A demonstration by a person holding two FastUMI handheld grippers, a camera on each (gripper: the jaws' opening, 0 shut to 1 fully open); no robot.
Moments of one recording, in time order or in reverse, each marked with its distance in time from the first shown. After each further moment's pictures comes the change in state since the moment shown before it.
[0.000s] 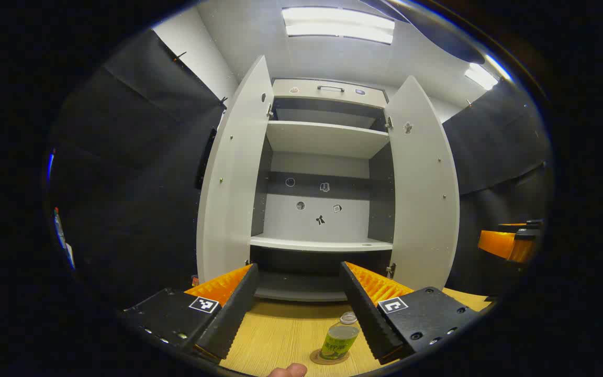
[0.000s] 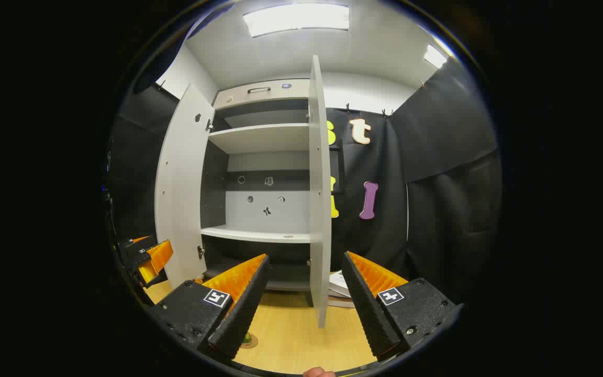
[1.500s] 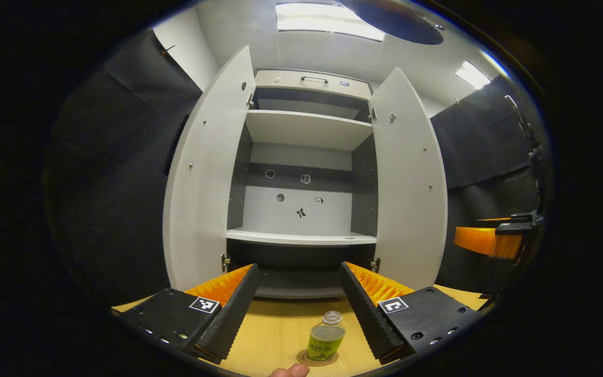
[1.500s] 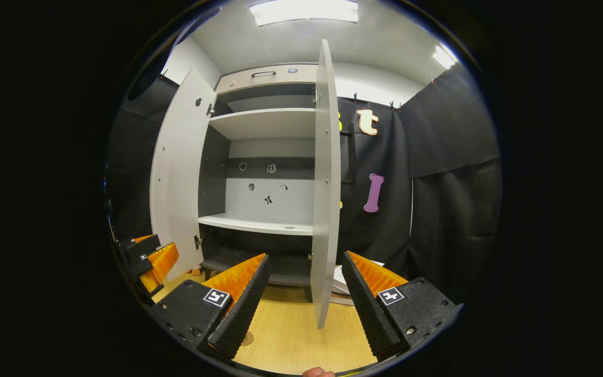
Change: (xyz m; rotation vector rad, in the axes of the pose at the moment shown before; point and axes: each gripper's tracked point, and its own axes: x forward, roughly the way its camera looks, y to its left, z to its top) left arm 0.023 -0.043 -0.026 -0.041 0.044 -0.129; right arm 0.032 0.007 -0.002 -0.027 0.048 0.029
